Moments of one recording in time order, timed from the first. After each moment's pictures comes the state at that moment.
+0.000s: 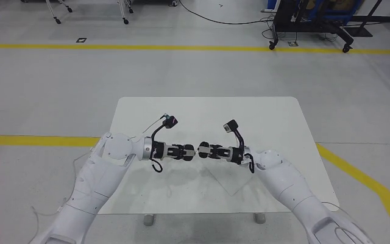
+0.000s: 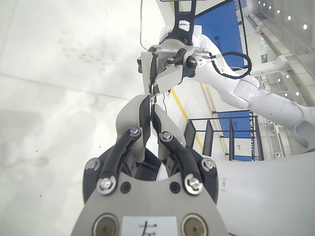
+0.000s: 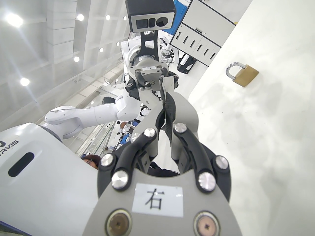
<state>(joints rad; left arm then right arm) 0.99 -1.14 -1.04 -1.36 -0.06 -0.29 -1.20 -1.00 -1.24 0.90 -0.95 0.51 -0.78 1.04</state>
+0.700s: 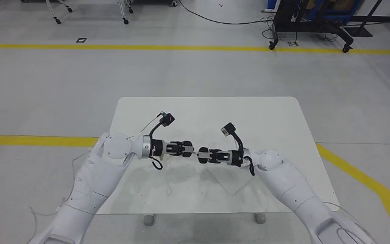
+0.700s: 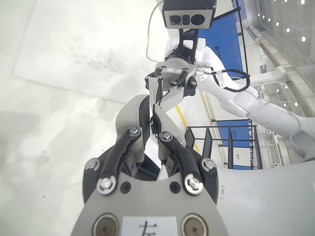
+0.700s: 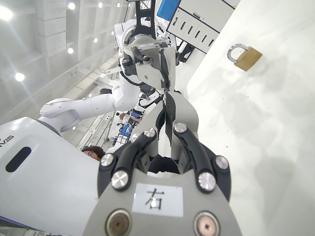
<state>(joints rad) 0.99 -1.14 -1.04 -1.36 -0.06 -0.26 -1.14 -1.01 -1.21 0.87 -0.99 0.49 -0.75 1.07</state>
